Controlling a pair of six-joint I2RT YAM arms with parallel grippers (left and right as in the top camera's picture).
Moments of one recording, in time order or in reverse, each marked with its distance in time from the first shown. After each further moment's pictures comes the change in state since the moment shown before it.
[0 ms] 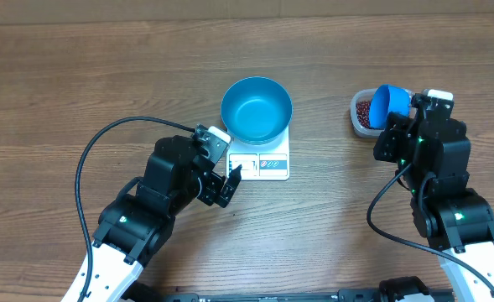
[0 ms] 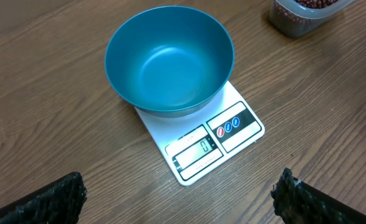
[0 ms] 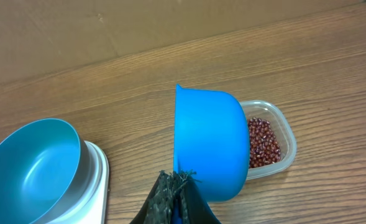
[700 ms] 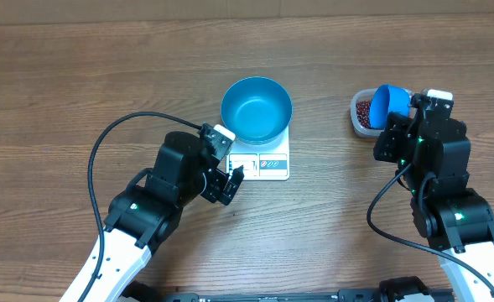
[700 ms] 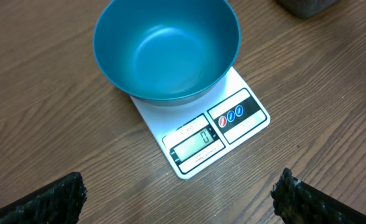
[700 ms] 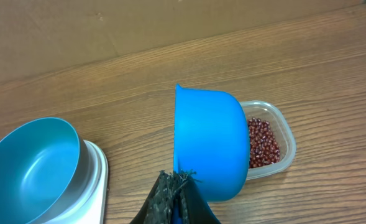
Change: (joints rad) left arm 0.000 0.079 0.000 0.006 0.000 0.000; right arm 0.000 0.000 0.000 0.000 0.000 -0.008
